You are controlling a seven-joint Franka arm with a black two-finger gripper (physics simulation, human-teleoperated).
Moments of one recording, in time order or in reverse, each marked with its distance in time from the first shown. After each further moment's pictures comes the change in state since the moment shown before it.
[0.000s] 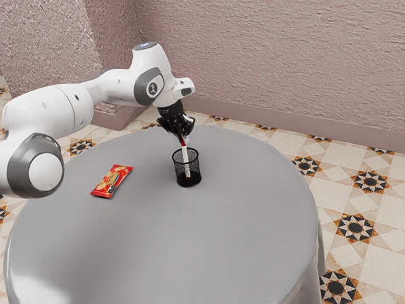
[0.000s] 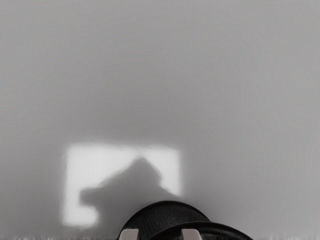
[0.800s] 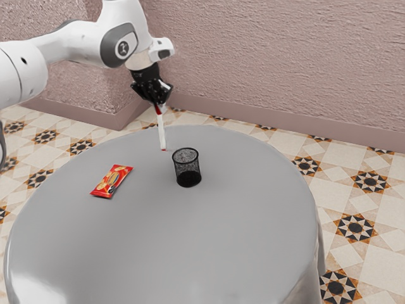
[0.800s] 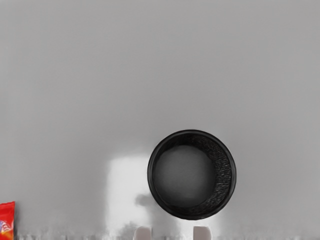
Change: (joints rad) arm 0.040 -0.435 0.000 -0.334 0.029 -0.043 -0.023
